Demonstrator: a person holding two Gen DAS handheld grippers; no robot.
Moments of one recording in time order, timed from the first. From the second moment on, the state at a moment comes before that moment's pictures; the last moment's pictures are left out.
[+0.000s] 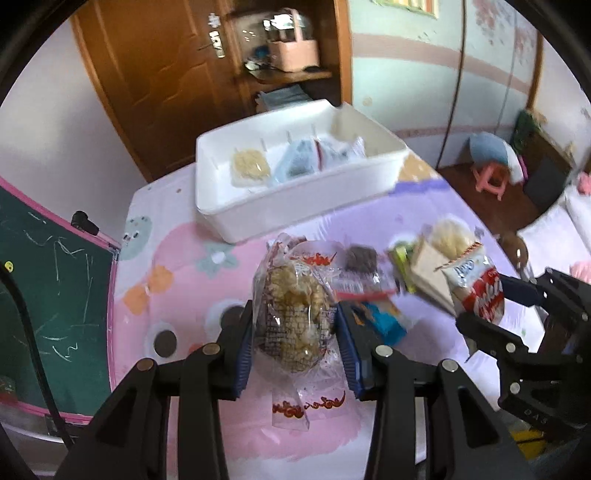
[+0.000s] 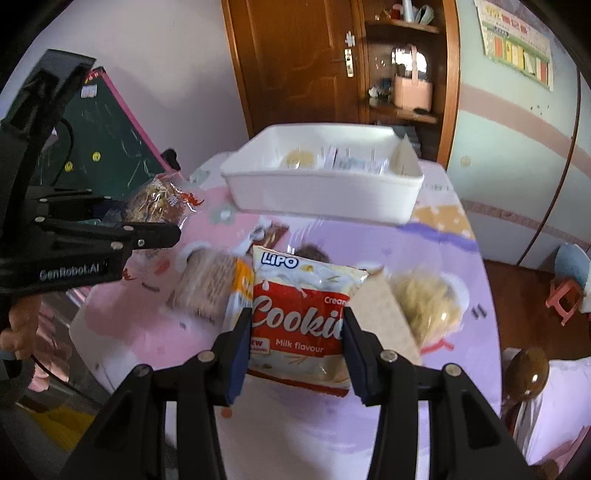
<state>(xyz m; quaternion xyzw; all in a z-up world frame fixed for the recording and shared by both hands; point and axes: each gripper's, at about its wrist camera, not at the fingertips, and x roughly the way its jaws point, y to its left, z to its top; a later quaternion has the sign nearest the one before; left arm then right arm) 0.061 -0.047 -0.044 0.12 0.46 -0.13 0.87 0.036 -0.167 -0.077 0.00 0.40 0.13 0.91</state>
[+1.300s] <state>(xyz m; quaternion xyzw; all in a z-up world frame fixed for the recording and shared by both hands) 0.305 -0.026 -0.002 0.07 0.41 -0.06 0.91 0.312 -0.160 0.013 0.00 0.39 0.03 0.92</state>
